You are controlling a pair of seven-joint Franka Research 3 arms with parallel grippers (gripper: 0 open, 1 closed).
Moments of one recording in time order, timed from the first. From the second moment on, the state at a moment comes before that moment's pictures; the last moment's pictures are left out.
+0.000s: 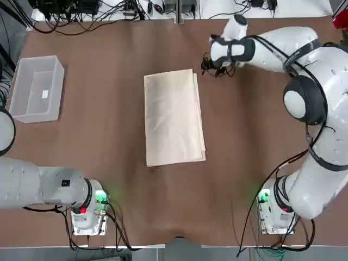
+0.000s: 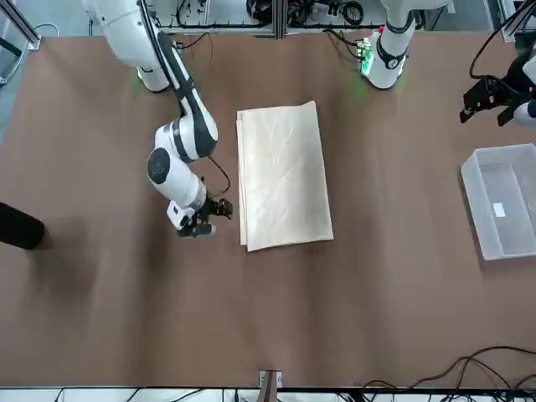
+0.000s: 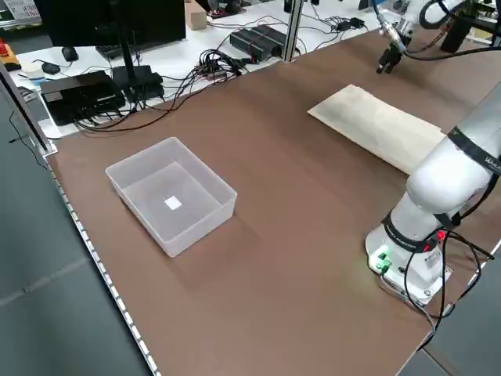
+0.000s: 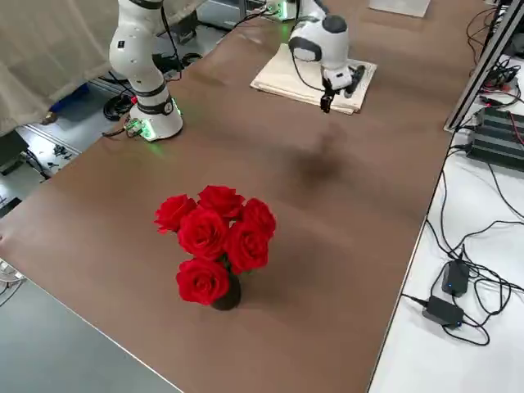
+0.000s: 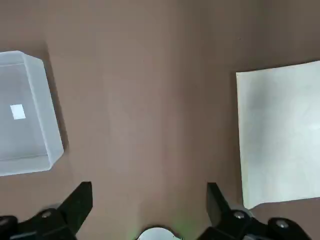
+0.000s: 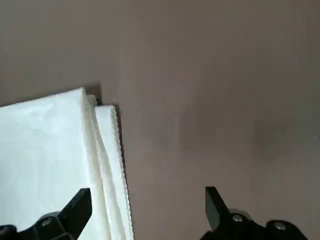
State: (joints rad) left arm -0.03 -0.12 0.01 -1.64 -0.05 1.49 0.04; right arm 0.61 0.49 -0.10 -1.97 0.56 2.55 0.14
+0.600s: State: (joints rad) left arm -0.02 -0.11 0.00 -1.64 -0.03 1.51 -0.03; right arm 0.65 0.49 -0.06 -2.07 0.80 2.64 0.08
